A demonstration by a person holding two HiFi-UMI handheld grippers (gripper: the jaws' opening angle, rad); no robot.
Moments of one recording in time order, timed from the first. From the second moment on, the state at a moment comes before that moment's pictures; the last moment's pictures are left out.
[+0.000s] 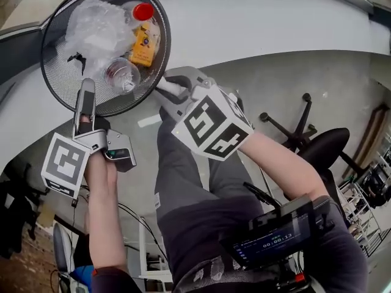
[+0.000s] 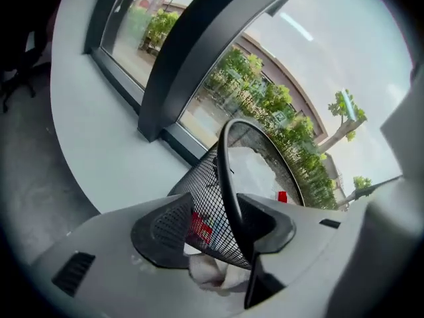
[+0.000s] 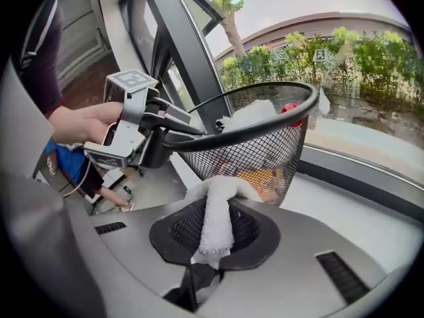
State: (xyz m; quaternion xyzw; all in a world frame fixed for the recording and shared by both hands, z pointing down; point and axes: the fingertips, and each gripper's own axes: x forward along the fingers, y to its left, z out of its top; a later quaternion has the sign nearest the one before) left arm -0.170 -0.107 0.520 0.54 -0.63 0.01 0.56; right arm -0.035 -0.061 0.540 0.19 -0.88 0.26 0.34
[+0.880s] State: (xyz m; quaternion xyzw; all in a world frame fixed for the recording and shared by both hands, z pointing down) left arm -0.177 -0.099 0.523 0.49 -0.61 -0.12 0.61; right arm -0.066 -0.025 0.536 0.14 -0.88 0.34 0.29
